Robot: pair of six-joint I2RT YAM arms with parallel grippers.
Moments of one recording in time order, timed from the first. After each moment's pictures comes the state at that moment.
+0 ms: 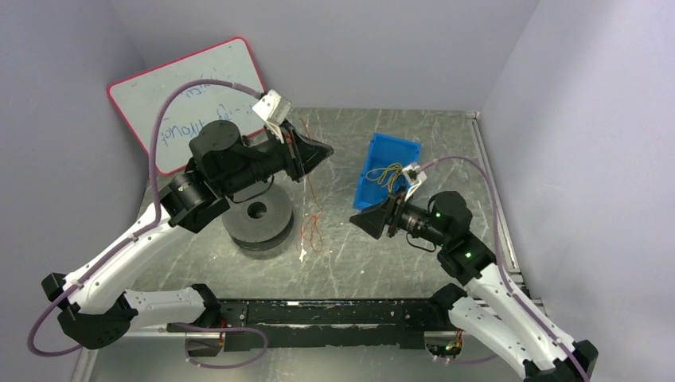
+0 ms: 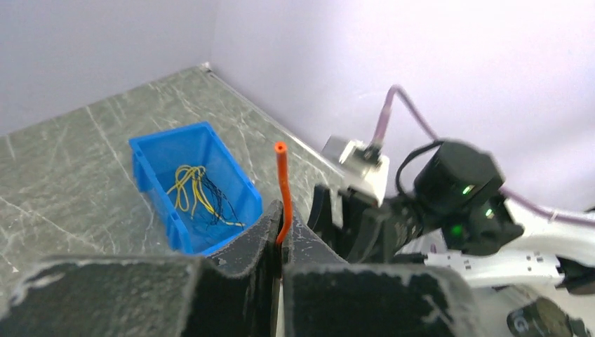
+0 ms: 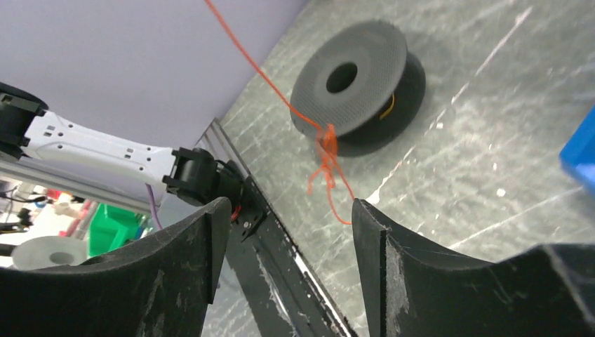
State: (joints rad) left arm -0.86 1.14 1.40 -0.24 0.16 -0.35; right arm 0.58 0.66 0.62 -0.08 -0.45 0.59
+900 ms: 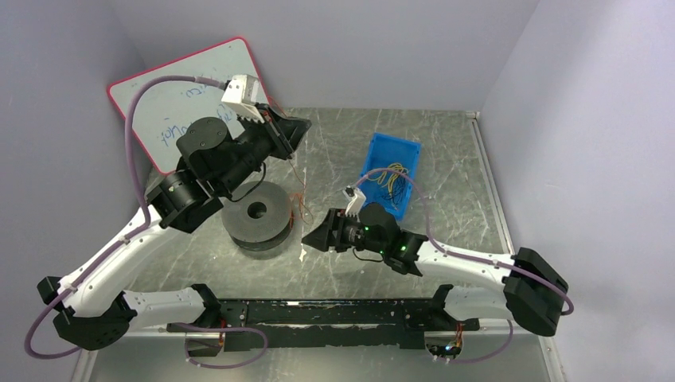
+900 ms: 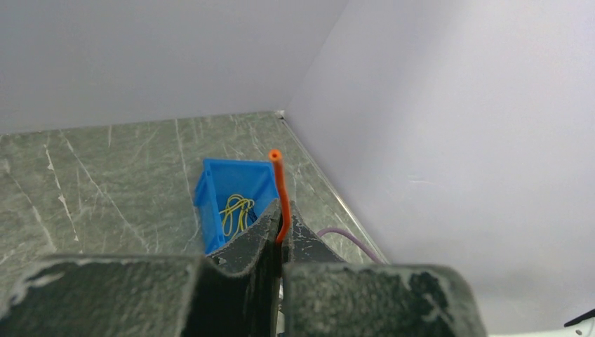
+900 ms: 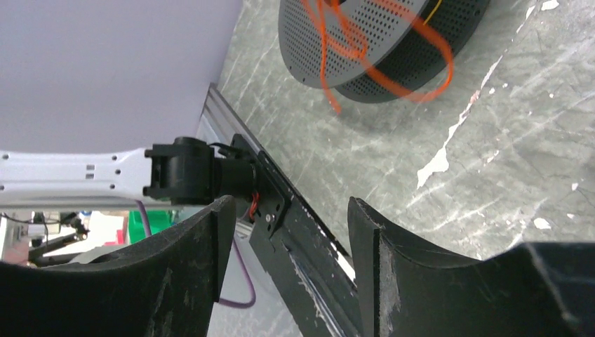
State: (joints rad) left arm -0.86 1.13 1.45 -0.25 -0.21 -0.47; right arm 0.98 1.15 0.54 0.29 -0.15 0.91
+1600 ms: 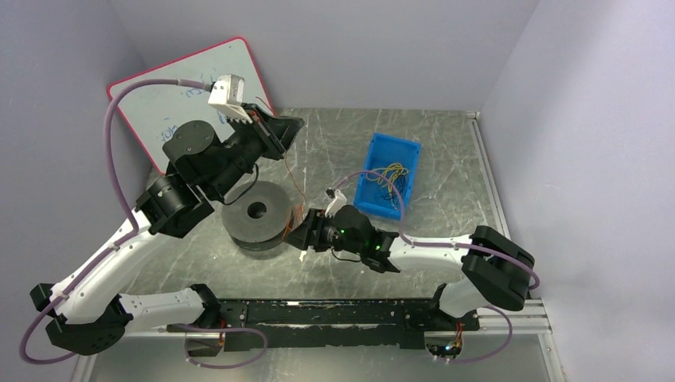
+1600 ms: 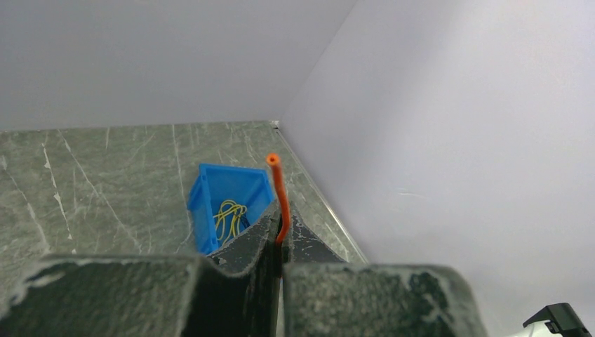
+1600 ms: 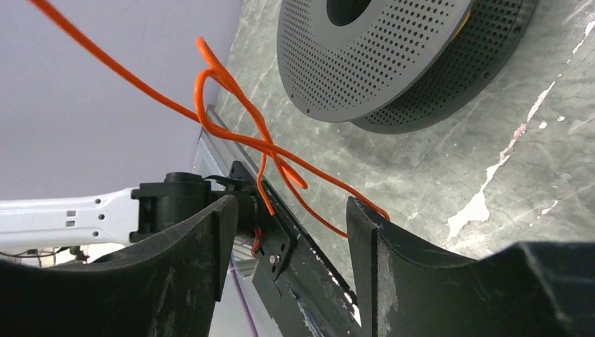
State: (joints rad) left arm -0.86 1.09 1.45 -0.26 -0.24 -0.51; right arm 1.07 1.44 0.63 0.49 -0.03 0.98
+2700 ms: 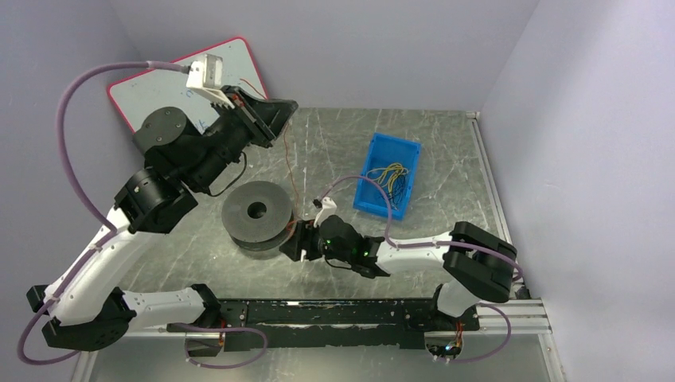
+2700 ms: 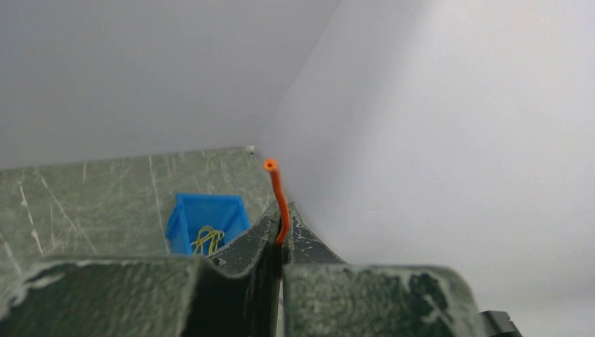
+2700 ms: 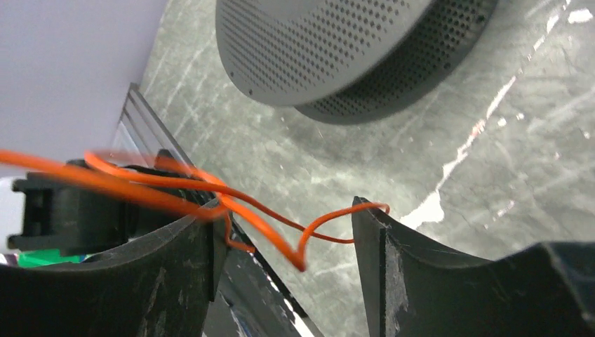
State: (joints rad) left arm -0.86 1.11 1.61 -0.32 -0.21 -0.51; right arm 1.15 1.55 0.68 0.48 0.10 0.83
